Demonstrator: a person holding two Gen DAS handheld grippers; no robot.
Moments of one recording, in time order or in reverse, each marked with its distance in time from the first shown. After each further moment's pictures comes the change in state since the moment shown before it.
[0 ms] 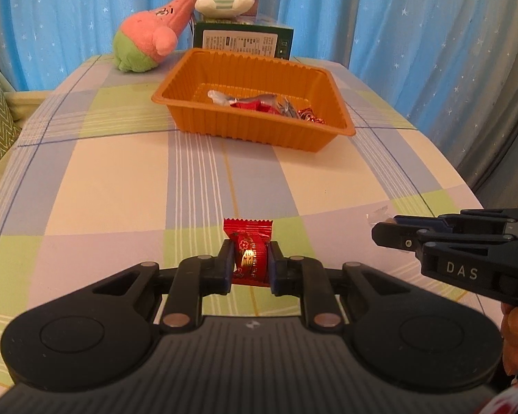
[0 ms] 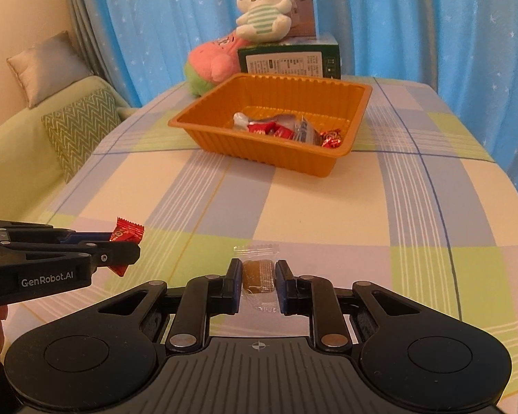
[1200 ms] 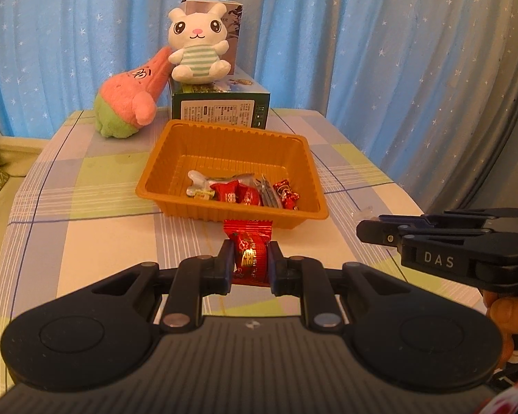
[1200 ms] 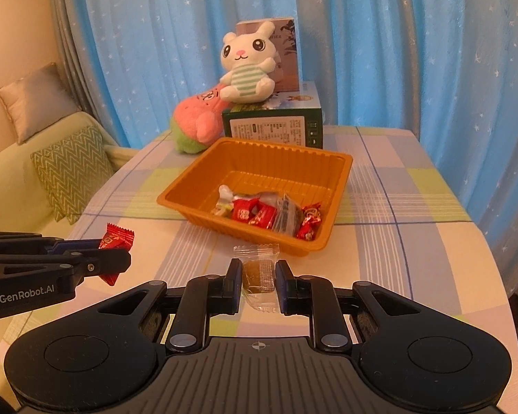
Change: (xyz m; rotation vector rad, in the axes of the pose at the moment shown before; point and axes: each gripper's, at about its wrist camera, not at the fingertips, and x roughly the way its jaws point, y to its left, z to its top) left arm -0.028 -0.006 0.081 0.045 -0.102 -0.065; right arm -0.019 -0.007 0.083 0.018 -0.079 -0.044
